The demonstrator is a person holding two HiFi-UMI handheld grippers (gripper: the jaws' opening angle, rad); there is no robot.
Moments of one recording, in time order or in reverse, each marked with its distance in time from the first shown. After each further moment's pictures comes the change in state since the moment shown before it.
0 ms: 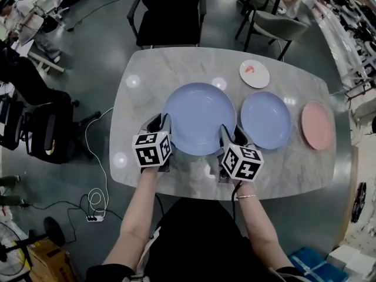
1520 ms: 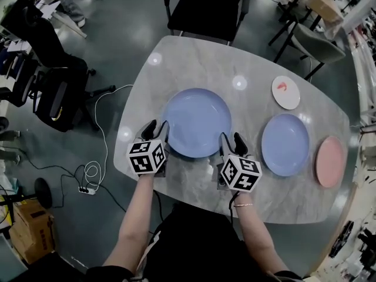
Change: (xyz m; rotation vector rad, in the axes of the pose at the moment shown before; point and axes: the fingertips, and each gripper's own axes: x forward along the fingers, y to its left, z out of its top) left arm -0.021 0.074 -0.055 -0.180 0.007 0.203; right arm 0.053 0.033 -0.030 -0.083 0.118 0.179
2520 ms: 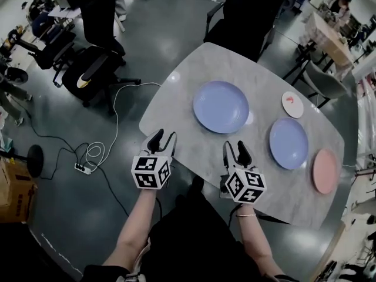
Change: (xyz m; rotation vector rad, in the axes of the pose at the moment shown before) left arm -0.206 -0.006 -0.051 -0.002 -0.262 0.064; right arm -0.135 0.102 -0.031 -0.162 -0.160 0.233
